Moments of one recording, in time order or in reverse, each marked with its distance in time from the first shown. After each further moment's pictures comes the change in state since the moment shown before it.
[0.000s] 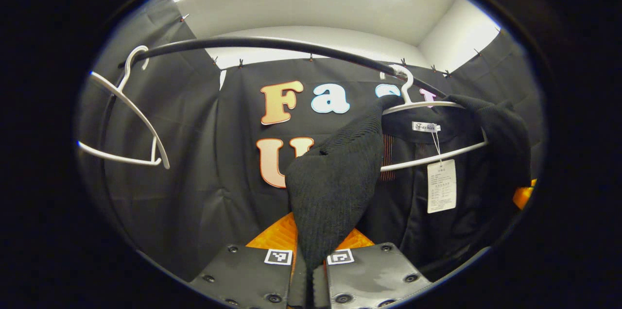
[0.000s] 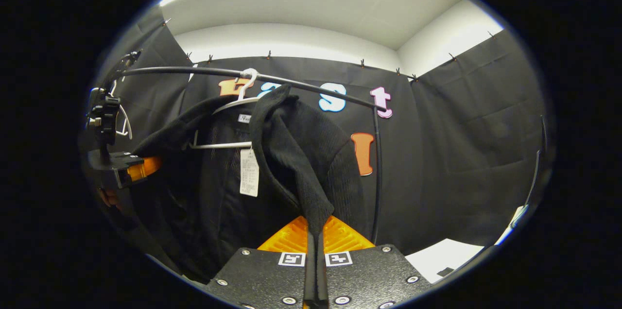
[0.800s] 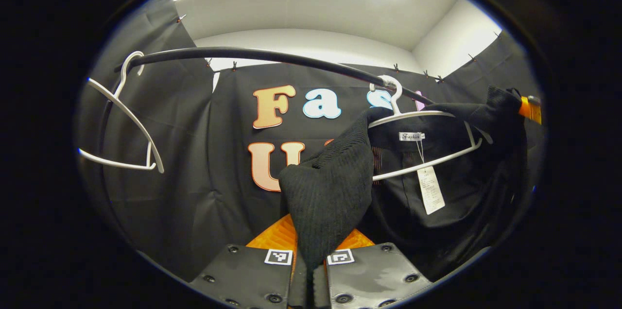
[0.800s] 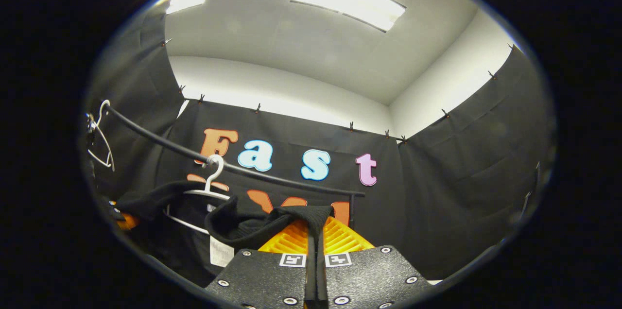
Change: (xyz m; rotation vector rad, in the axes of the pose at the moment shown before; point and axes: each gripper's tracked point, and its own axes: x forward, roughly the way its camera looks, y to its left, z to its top) left arm -0.009 -0.012 0.011 -0.035 -0.021 -0.062; right arm 0.040 -0.063 0.186 -0.081 -0.311 -0.083
